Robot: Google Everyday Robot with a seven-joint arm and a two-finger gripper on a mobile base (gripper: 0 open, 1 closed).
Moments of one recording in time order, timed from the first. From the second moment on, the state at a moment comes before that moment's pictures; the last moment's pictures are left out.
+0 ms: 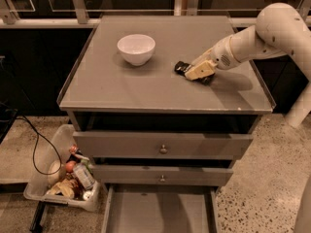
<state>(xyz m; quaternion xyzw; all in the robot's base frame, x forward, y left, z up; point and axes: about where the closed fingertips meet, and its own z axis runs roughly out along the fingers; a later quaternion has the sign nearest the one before) 0.710 -0.171 0.834 -0.46 0.79 0.16 0.38</state>
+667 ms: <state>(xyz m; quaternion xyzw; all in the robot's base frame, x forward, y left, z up) 0.710 -0.171 0.834 -0.46 0.79 0.16 0.38</state>
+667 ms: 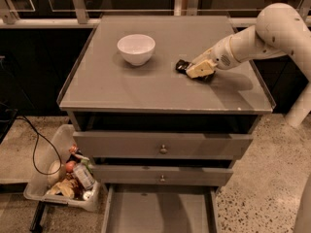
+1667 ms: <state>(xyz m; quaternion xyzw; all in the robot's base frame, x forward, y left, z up) 0.684 -0.170 0.836 -0.46 0.79 0.17 0.37</state>
